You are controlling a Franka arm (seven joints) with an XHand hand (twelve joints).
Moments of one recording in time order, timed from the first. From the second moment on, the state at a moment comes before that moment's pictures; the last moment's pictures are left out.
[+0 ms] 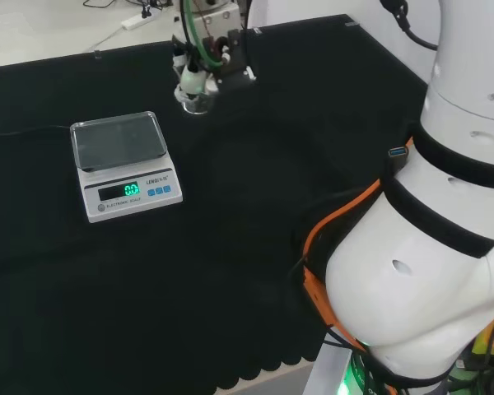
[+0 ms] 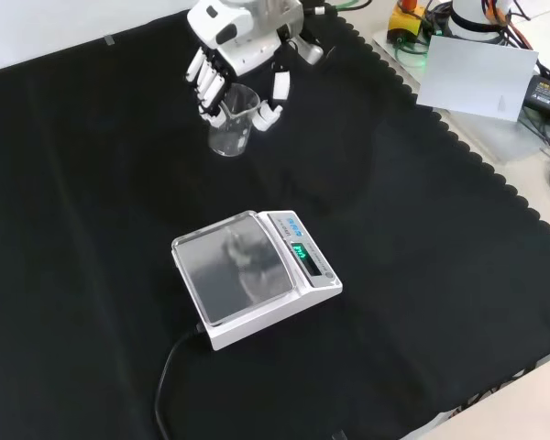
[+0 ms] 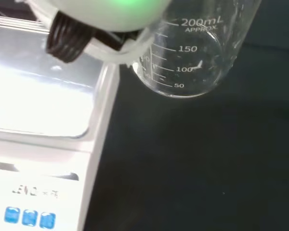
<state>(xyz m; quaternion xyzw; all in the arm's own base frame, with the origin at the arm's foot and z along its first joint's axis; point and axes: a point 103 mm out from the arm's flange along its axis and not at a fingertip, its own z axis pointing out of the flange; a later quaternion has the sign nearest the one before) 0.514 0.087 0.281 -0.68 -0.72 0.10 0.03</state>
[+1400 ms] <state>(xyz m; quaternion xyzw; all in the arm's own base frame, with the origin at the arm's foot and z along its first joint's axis) 0.555 0.205 0.251 -0.64 -0.76 0.13 0.03</state>
